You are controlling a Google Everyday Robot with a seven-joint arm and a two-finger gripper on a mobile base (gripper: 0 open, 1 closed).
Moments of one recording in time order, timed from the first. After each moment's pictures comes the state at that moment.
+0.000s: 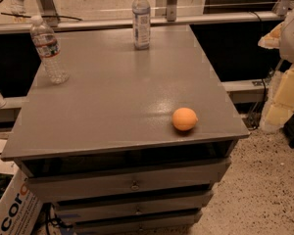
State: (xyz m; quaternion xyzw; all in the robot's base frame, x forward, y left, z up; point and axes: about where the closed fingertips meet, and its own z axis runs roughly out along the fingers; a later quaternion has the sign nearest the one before) arm 0.438 -0.217 0.976 -0.60 0.78 -0.03 0.16
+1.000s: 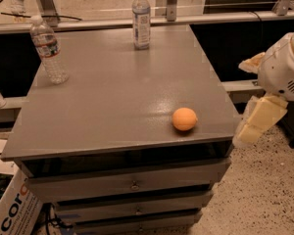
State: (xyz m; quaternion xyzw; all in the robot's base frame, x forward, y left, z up) arm 0.444 -0.193 0.923 -0.59 0.78 0.03 0.22
